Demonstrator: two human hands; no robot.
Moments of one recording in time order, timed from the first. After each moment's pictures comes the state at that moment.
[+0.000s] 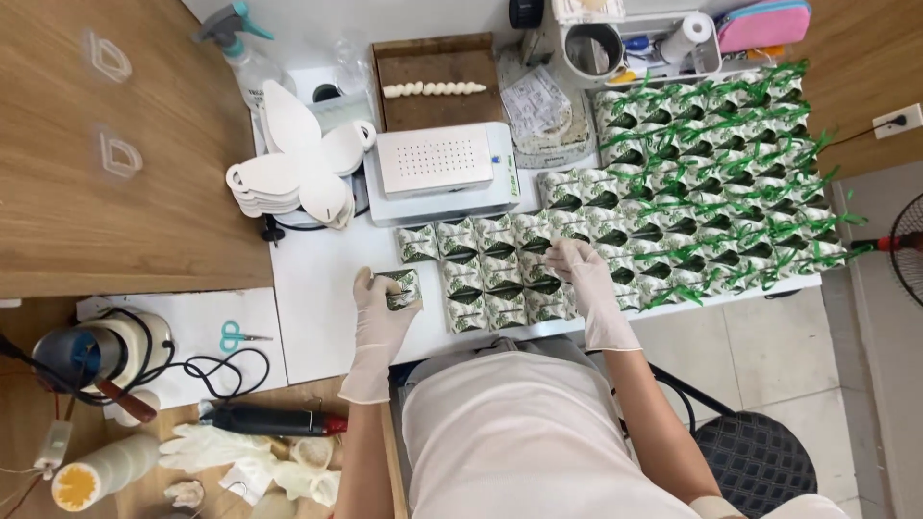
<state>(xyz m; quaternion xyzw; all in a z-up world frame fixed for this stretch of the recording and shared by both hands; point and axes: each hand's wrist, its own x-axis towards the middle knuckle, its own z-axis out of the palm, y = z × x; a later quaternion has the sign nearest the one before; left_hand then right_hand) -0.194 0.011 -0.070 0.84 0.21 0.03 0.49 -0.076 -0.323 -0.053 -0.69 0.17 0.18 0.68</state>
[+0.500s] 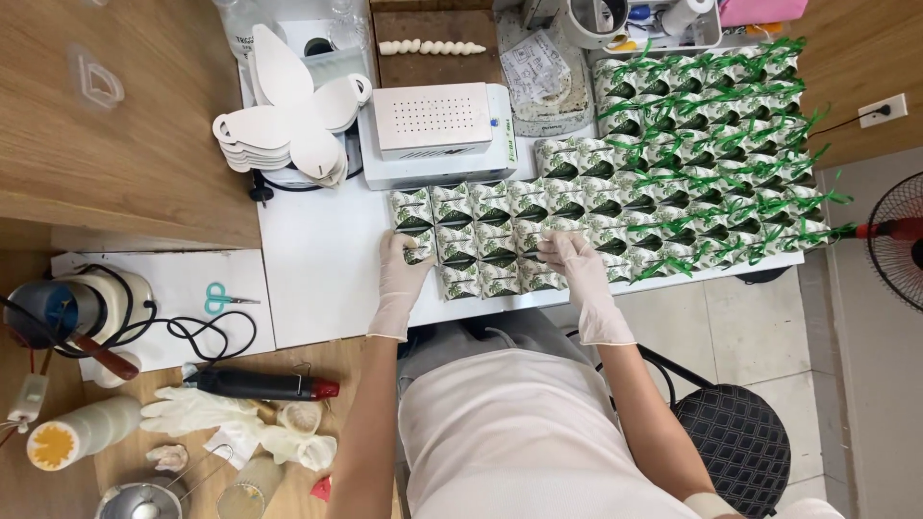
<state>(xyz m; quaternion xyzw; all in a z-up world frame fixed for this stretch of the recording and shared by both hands) -0.183 -0.025 -0.154 0.83 0.20 0.04 0.51 -0.119 -0.333 -0.051 -0.71 0.14 0.20 0.66</state>
